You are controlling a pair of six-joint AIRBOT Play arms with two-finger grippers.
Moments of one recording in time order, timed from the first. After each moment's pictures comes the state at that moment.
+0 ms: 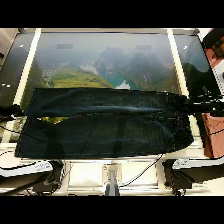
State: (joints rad) left arm 0.72 -1.44 1.16 1.43 -1.29 -1.11; right arm -0.70 -1.59 1.02 -0.92 1.19 1.03
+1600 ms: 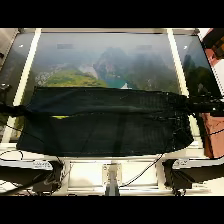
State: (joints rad) left arm 0.71 -1.60 1.25 1.31 -1.17 -0.88; right arm -0.70 -1.59 1.02 -0.89 1.21 1.08
